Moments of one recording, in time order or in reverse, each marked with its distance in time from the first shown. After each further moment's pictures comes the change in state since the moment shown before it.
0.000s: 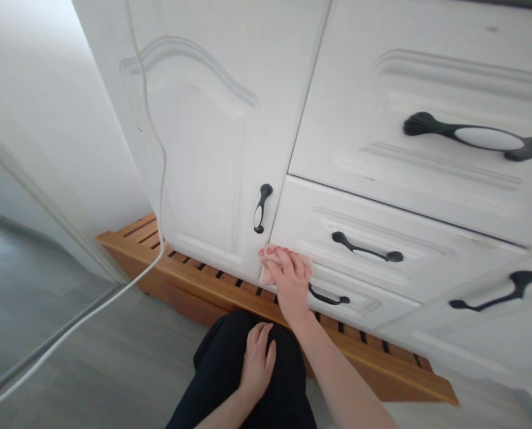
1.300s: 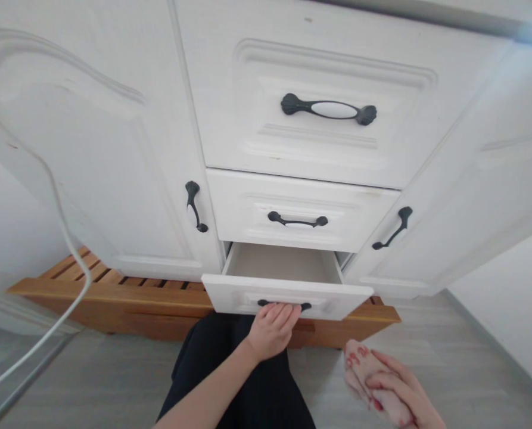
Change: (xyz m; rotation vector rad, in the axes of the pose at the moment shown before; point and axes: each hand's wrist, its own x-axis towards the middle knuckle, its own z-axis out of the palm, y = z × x) left_hand 0.046 0.104 0.012 0.476 0.019 1.074; right_hand -0.264 0.074 -0.273 0.464 -0.180 0.851
